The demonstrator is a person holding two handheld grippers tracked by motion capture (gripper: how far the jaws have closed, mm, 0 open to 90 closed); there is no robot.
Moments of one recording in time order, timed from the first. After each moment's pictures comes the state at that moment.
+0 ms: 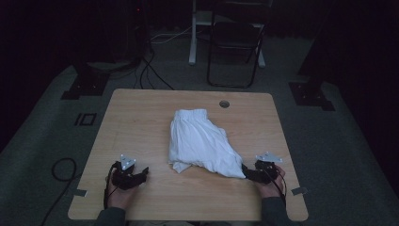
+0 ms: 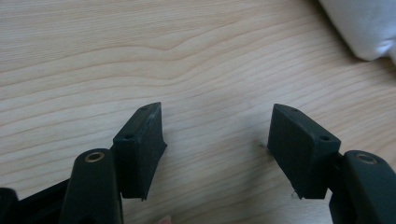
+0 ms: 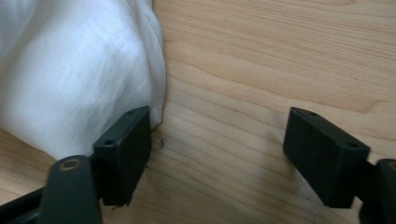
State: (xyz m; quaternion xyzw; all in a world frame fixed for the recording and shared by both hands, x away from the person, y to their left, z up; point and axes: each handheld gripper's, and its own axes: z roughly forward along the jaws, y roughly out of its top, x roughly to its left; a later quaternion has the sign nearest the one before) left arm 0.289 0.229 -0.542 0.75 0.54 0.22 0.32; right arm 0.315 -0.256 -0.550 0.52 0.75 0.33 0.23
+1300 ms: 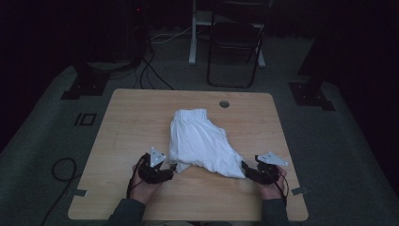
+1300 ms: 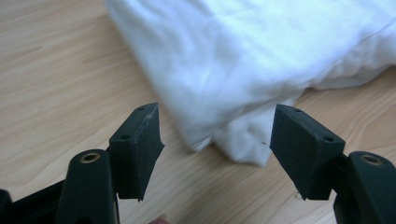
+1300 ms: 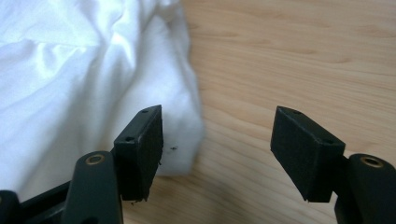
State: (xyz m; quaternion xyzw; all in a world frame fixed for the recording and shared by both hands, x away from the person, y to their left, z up) left arm 0.295 0.138 -0.500 0.80 0.41 0.22 0.38; right arm 0.300 -0.248 -0.524 0.49 0.74 0.40 0.24
